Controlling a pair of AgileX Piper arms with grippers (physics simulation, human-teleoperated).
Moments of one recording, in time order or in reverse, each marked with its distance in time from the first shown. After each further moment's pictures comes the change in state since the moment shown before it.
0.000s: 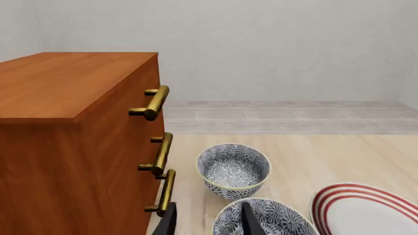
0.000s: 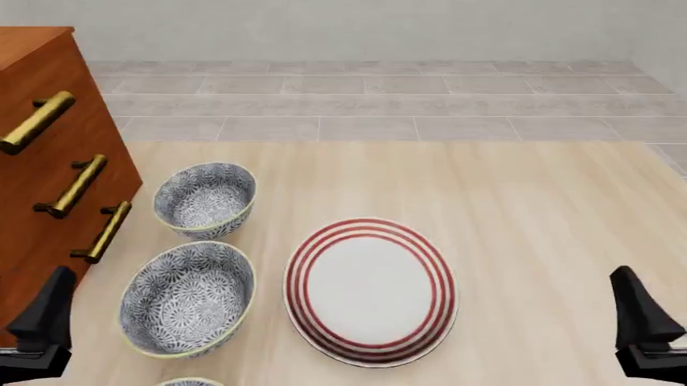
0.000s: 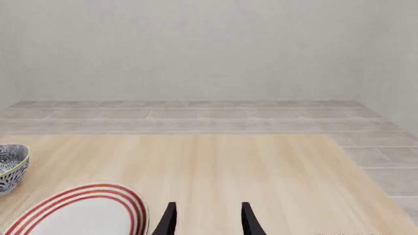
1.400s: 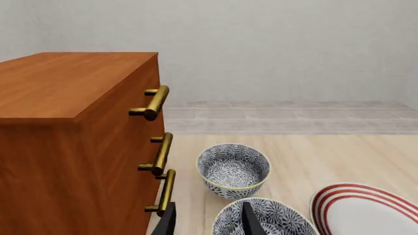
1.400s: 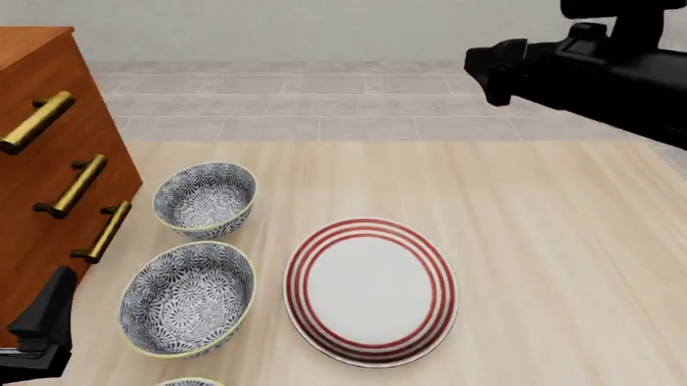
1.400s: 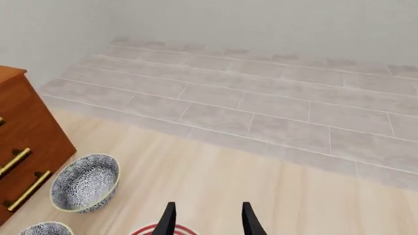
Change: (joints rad) left arm 0.000 0.000 0.000 0.000 0.000; right arm 0.358 1.134 -1.012 0.165 0.057
